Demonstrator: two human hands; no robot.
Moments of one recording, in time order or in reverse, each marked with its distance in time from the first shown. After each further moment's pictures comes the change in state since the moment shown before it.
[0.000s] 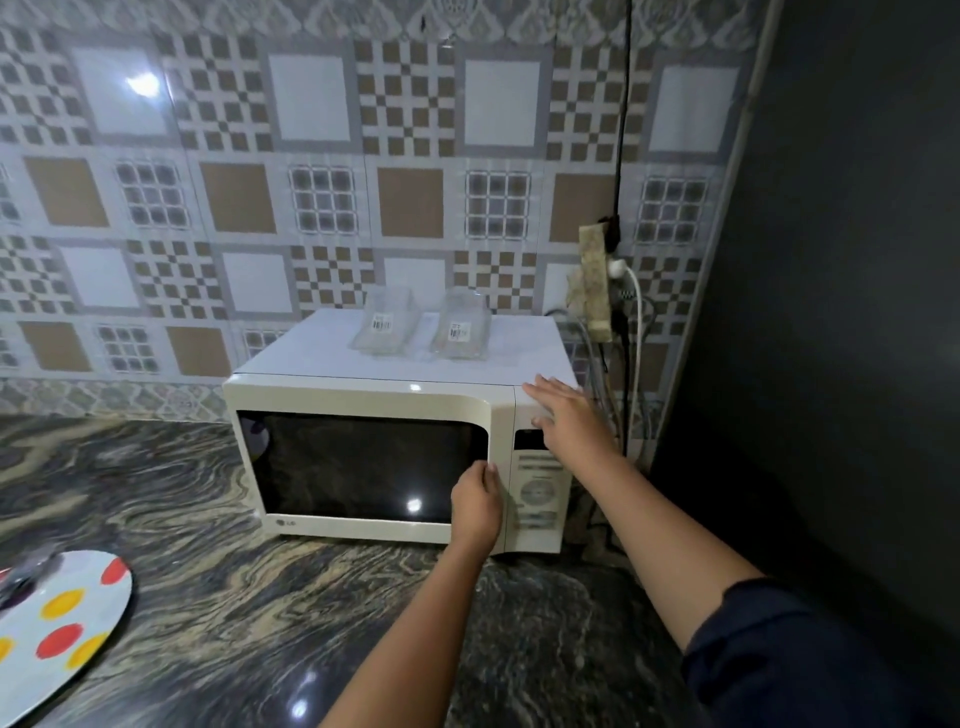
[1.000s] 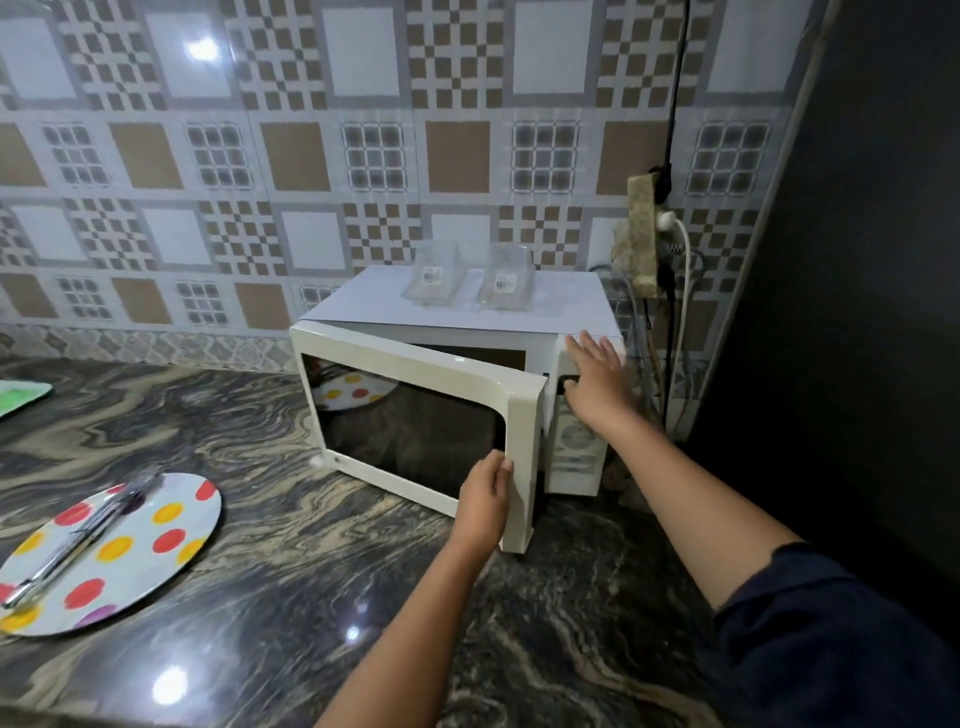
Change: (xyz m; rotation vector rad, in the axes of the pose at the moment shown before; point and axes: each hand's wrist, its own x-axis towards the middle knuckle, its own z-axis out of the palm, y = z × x) left_hand -0.070 -0.038 -0.044 -0.040 -0.094 0.094; right_hand -0.025 -0.032 0.003 0.005 -0.077 0.179
